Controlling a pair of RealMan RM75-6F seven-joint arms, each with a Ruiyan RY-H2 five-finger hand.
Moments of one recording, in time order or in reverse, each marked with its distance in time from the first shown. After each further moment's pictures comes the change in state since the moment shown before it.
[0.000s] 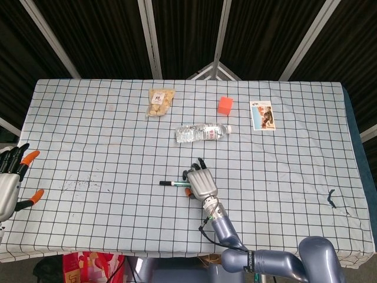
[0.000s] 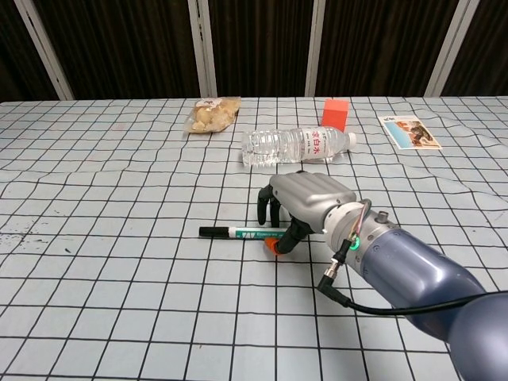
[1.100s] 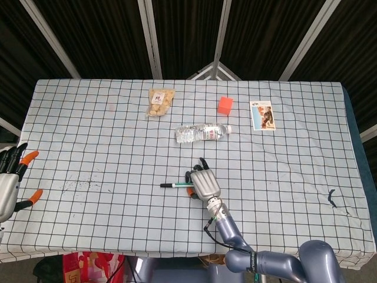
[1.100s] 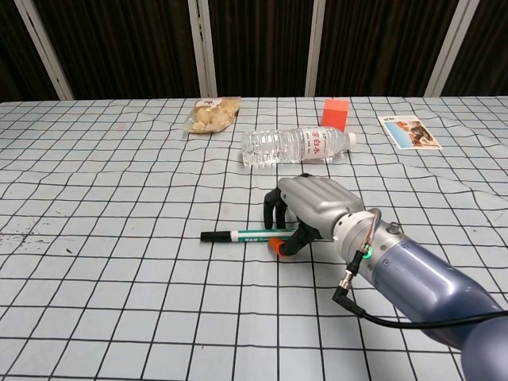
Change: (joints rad) left arm 0.004 0.011 -0.001 -0.042 -0.015 0.018 0.049; right arm -0.042 -0.018 -0.034 0.096 -0.117 -0.034 0.159
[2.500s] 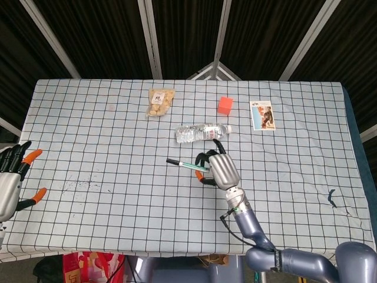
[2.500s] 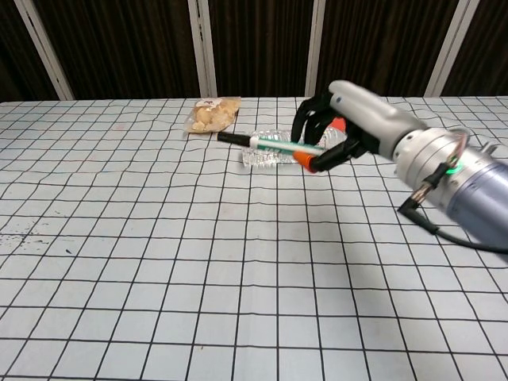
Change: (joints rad) left arm -0.007 -0.010 -0.005 0.014 0.063 0.009 -0.076; right arm -0.094 0.284 0.089 -0.294 -0.201 0.130 0.271
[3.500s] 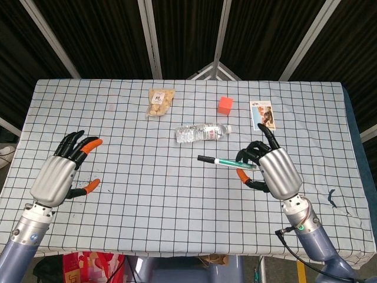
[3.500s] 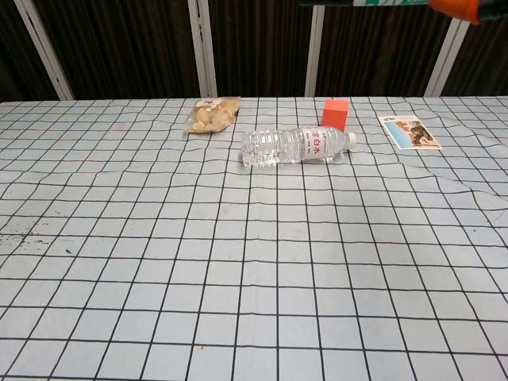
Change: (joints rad) left arm -0.209 -0.112 -0.113 -0.150 -0.019 -0.157 0.065; right arm -0.157 0.585 -0.019 -0.483 -0.264 0.129 0.074
